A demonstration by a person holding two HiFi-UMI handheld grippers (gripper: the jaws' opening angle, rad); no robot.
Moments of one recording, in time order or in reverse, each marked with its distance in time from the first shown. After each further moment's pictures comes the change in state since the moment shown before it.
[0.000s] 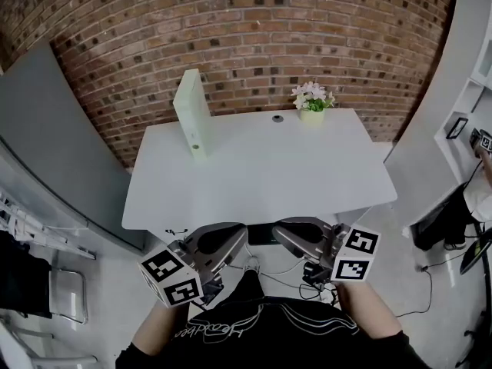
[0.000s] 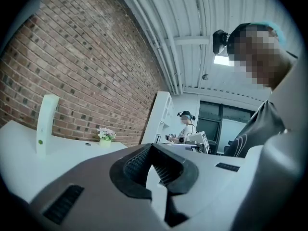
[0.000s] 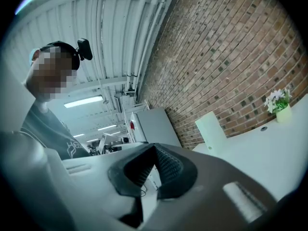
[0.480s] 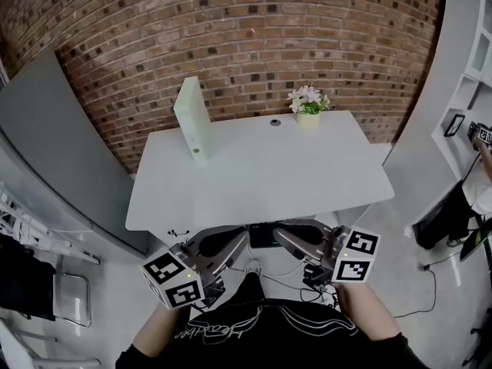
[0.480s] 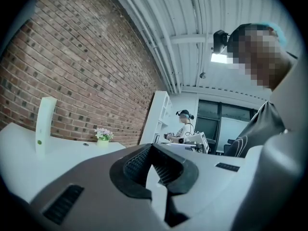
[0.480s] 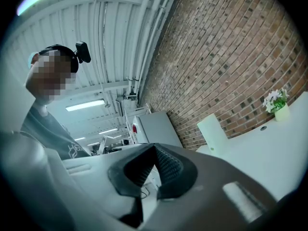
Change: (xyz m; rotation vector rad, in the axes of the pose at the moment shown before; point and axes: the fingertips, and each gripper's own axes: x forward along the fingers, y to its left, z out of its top) left arm -0.002 -0.034 0.000 0.019 0.001 0.001; right arm -0.024 0.024 0.004 0.010 -0.040 0.007
